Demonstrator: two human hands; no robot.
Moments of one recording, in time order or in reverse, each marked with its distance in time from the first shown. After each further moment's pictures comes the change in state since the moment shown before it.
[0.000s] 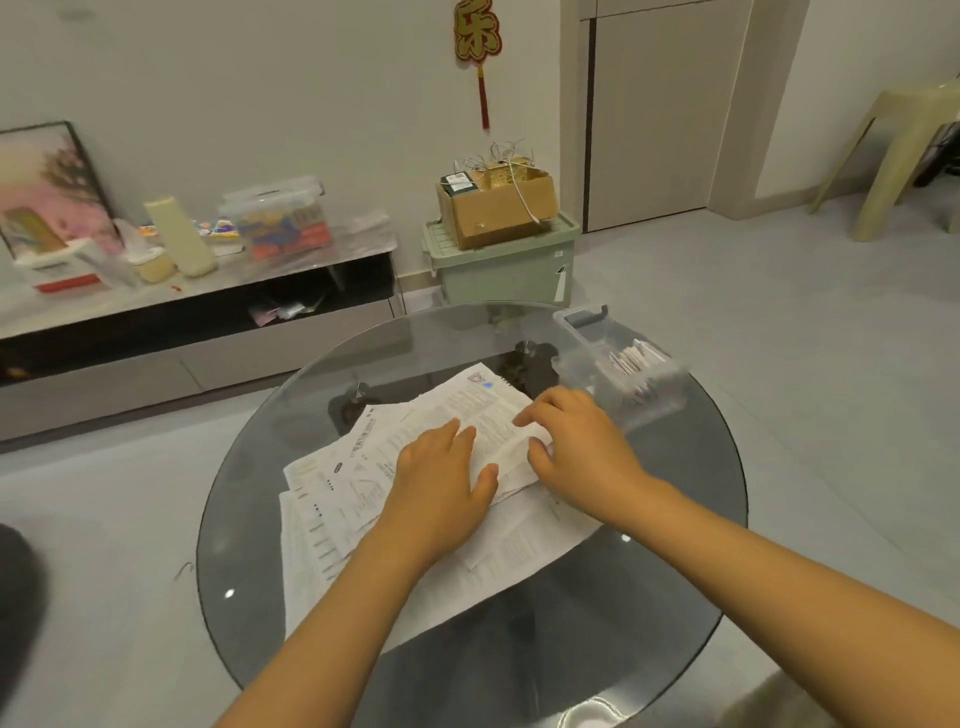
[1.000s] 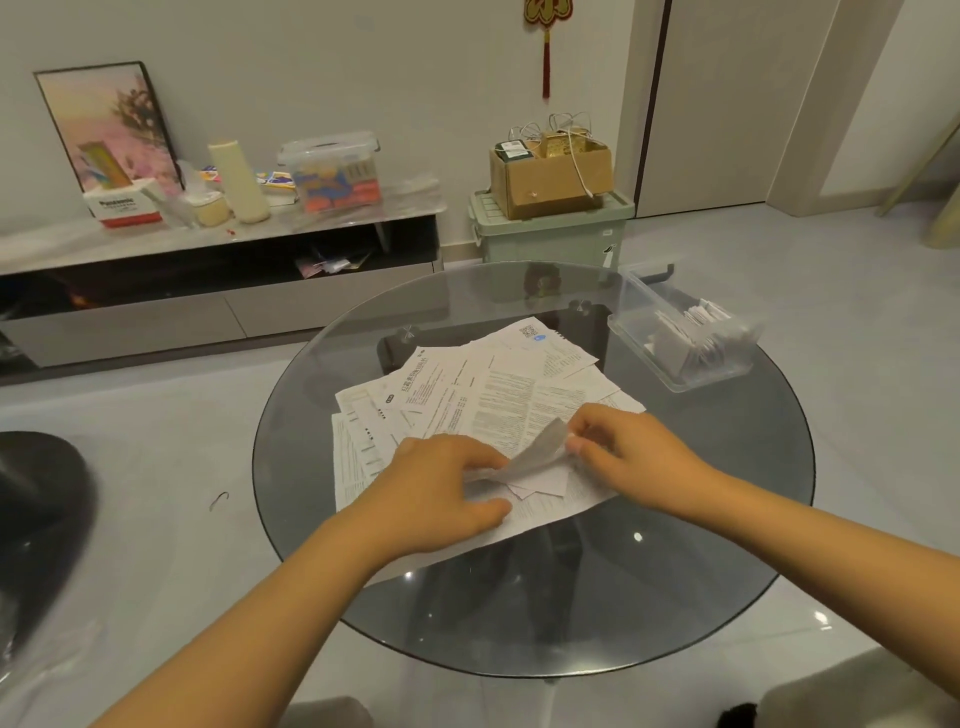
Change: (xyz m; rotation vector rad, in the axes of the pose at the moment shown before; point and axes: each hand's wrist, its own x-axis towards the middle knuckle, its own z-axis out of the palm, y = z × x) left_hand -0.066 -0.048 -0.007 -0.210 -0.085 0.120; right_hand -0.037 -0.003 0.021 0.255 -0.249 0.001
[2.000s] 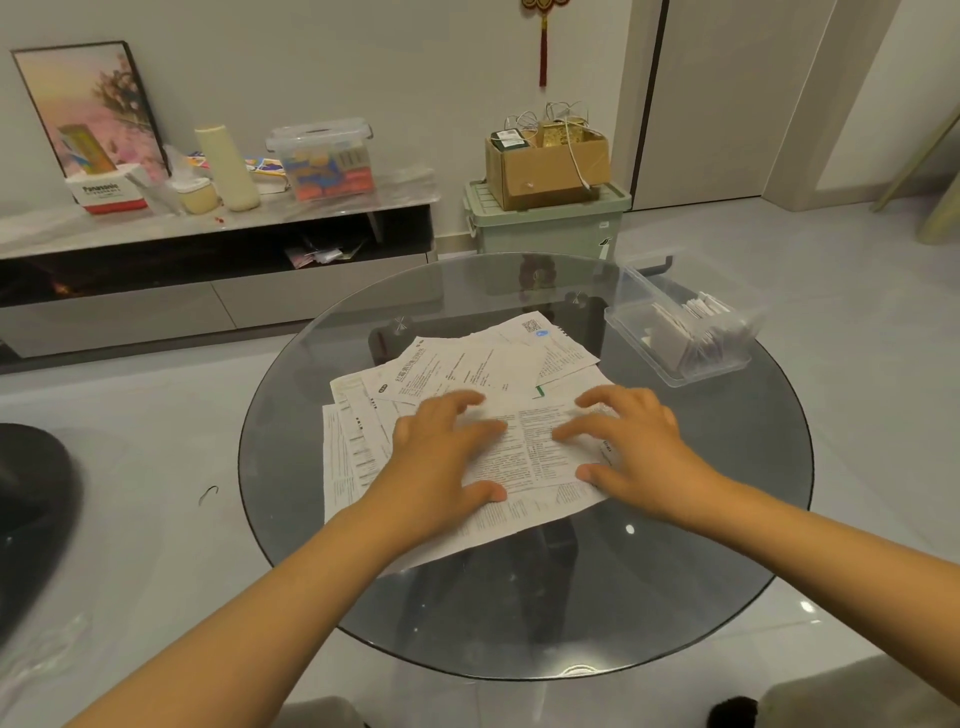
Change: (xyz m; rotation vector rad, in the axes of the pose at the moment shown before) left_hand 0.022 -0.018 0.025 0.098 0.151 0.062; right_hand -0.004 0.011 0.003 -0.335 0.031 -0.042
